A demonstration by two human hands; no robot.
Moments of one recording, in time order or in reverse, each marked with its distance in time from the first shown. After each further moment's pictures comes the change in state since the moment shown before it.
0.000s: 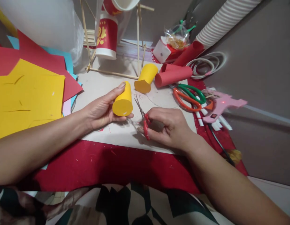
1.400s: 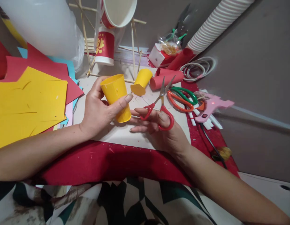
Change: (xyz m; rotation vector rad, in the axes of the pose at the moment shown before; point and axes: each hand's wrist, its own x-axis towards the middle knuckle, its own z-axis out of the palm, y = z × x) left_hand -0.024 -0.002 0.032 0.677 0.499 0.837; right_hand -0.008 -0.023 0.020 1.339 0.202 0.624
